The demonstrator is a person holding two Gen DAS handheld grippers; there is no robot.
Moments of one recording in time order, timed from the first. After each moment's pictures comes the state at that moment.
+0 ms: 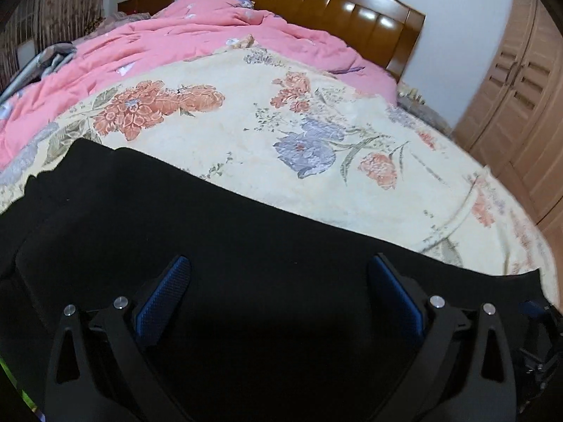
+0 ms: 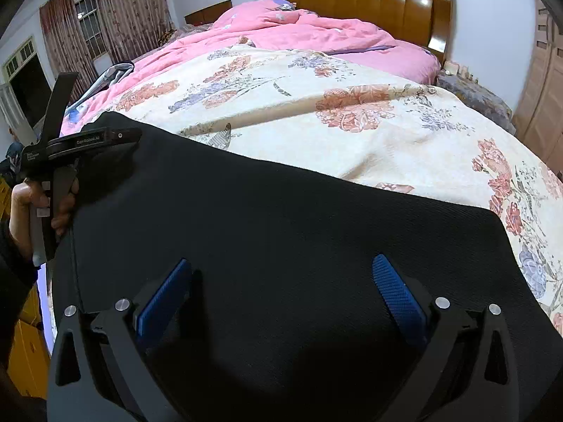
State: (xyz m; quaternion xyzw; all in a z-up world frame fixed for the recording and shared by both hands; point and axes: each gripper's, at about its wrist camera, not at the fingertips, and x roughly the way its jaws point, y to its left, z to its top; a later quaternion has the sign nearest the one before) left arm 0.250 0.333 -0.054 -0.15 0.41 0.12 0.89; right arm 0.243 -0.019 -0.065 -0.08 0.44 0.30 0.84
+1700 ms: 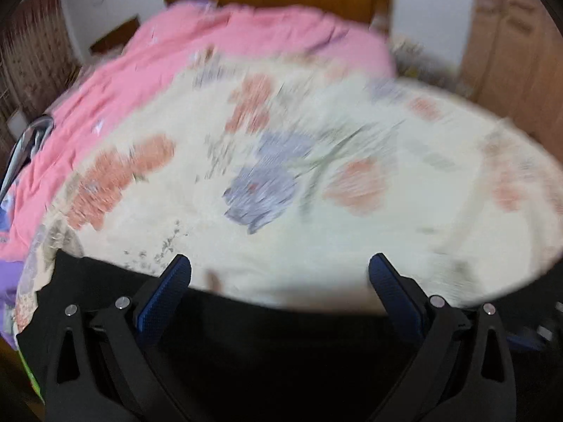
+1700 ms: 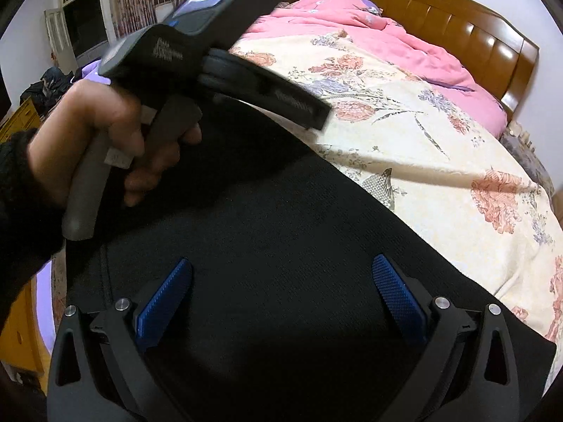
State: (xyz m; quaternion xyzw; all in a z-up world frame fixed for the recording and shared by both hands) left arm 0.336 0.300 -0.057 -0.03 0.49 0.13 0.86; right arm 0.235 0.129 -0.065 -0.19 0.41 0.39 0.80
